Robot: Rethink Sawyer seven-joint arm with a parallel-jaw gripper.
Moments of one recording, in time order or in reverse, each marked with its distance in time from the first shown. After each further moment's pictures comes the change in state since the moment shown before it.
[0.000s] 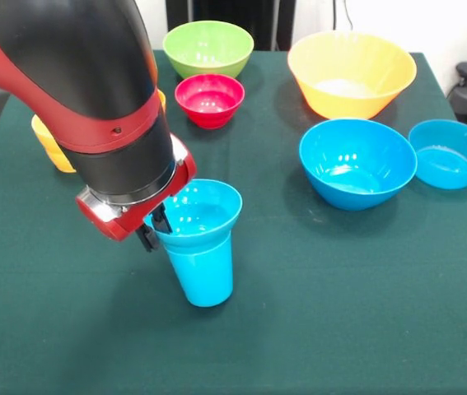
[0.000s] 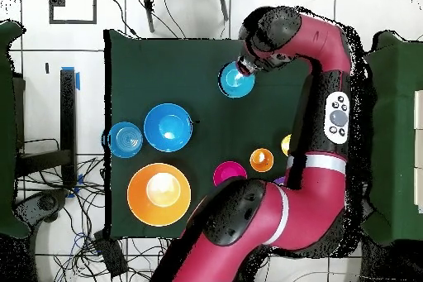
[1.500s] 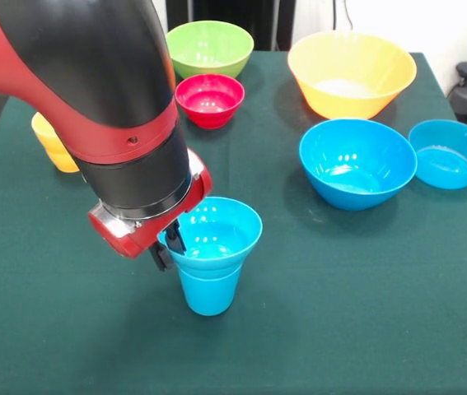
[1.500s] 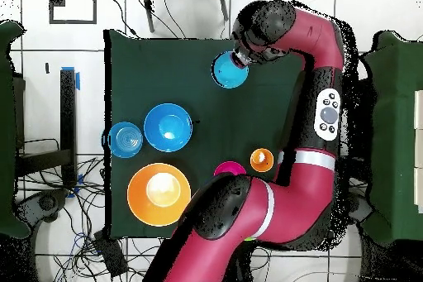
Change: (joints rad) arm 0.036 0.048 -0.006 -0.104 0.034 0.000 0.000
